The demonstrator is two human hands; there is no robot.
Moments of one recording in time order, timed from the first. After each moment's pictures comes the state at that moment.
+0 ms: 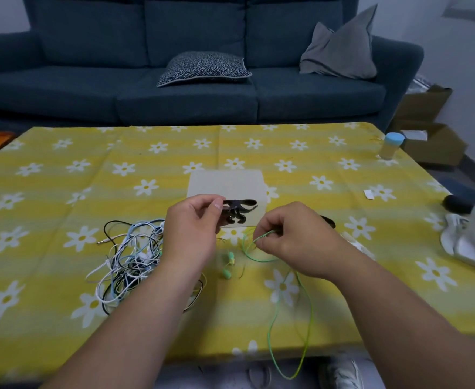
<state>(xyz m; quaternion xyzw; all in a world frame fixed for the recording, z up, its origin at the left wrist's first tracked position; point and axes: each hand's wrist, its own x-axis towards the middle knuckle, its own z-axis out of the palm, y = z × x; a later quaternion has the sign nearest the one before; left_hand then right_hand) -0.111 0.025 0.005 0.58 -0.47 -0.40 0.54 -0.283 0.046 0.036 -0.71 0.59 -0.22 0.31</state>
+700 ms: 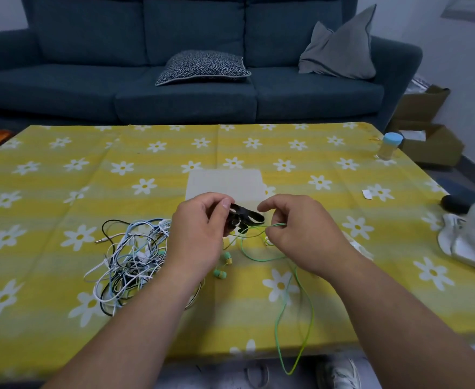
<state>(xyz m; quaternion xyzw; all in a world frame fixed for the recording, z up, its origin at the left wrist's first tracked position) -0.114 0.034 0.012 0.55 -0.57 -0.34 0.51 -0.285 0.042 0.030 -0.70 0.62 -0.27 0.24</state>
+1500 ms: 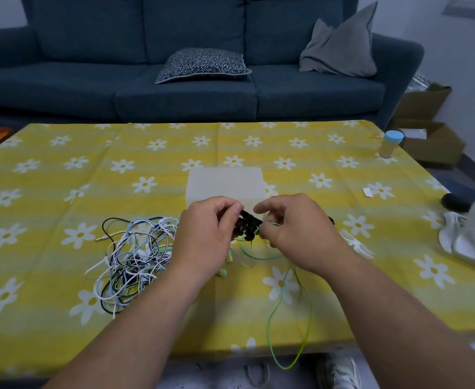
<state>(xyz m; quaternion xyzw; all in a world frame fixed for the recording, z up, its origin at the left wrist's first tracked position) -0.115 0.032 0.003 0.54 -0.65 -0.30 0.45 -0.278 0.044 0.033 -0.68 0.62 -0.27 0.27</state>
